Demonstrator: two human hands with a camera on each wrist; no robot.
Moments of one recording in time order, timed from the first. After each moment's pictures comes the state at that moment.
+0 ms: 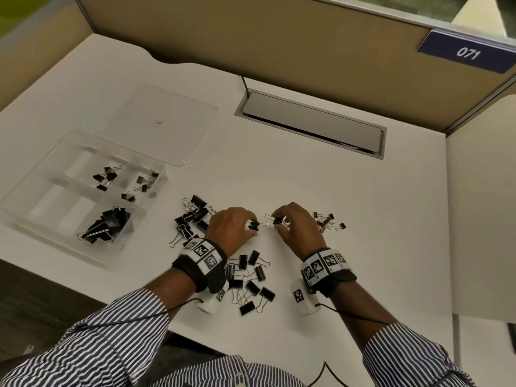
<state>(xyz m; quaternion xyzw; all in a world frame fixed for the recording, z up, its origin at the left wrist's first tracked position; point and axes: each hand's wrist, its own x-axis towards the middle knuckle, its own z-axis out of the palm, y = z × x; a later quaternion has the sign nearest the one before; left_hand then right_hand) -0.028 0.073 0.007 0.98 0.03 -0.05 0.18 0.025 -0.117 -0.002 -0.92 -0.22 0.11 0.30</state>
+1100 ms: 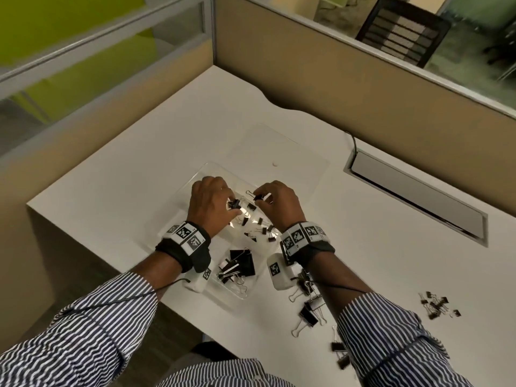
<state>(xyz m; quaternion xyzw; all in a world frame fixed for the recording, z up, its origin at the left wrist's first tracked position) -0.048 0.455 0.041 0.97 0.15 0.09 0.16 0.046 0.292 0.064 -0.89 -0.29 0.13 0.33</state>
